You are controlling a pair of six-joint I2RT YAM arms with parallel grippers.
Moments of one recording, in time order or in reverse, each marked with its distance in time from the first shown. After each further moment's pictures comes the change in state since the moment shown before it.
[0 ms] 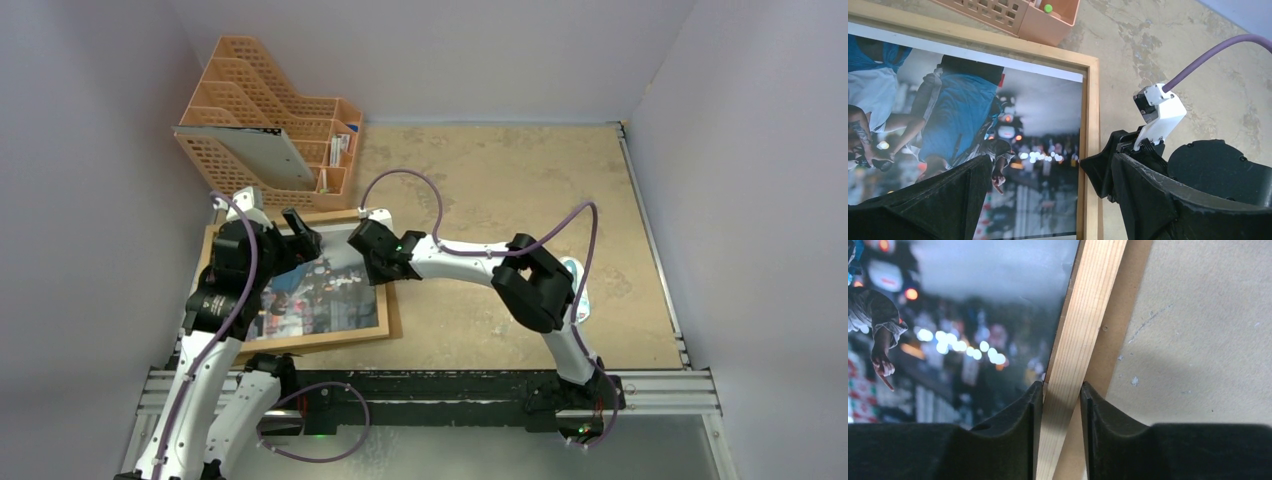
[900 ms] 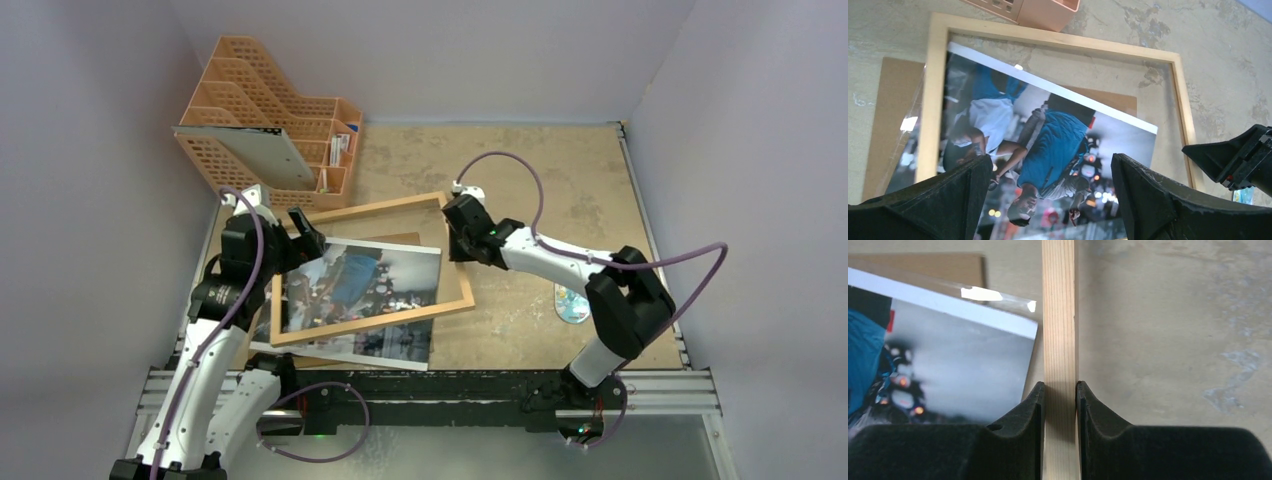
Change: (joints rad) left arm 0.000 0.055 0.000 0.001 0.022 -0.001; right arm -0.287 -0.462 -0.465 0.076 -0.001 -0.069
